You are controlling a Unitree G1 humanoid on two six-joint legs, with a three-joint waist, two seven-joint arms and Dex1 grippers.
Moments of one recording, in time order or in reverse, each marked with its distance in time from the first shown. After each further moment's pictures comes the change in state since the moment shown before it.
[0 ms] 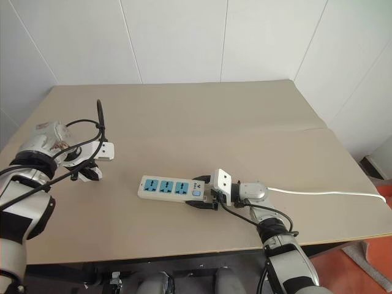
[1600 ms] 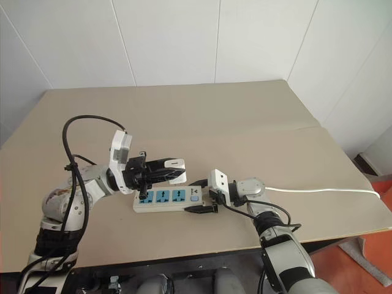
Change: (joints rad) left arm 0.751 -0.302 0.570 -1.411 -1.139 0.604 0.236; right arm -0.084 0.015 0.025 0.145 0.028 0.002 0.161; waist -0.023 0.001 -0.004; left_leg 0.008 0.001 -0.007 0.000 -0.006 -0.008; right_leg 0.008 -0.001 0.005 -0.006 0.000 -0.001
